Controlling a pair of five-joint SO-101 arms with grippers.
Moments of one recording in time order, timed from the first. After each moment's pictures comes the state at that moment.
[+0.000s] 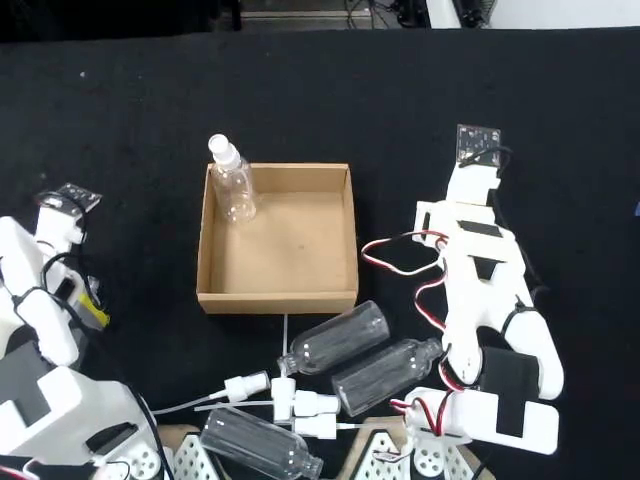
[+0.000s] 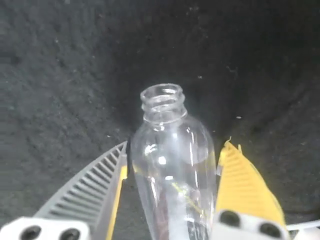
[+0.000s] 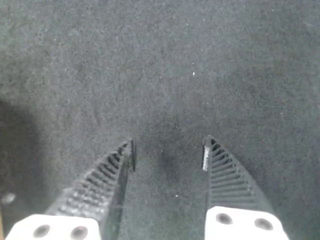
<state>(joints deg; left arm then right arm) -42.5 -2.1 30.6 65.2 -63.5 11.4 -5.2 47.6 23.9 1.4</state>
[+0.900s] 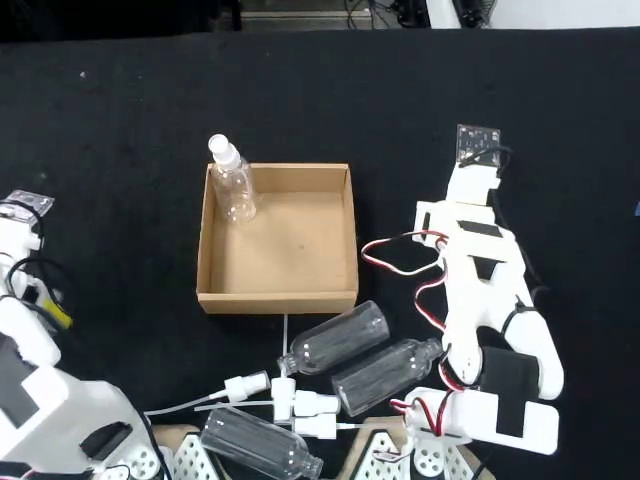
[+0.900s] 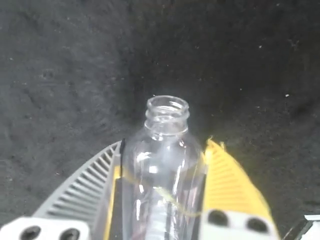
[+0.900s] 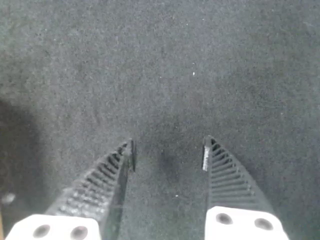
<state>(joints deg) -51.9 -0.5 25.7 67.1 -64.1 11.4 -5.2 47.6 23.9 1.4</state>
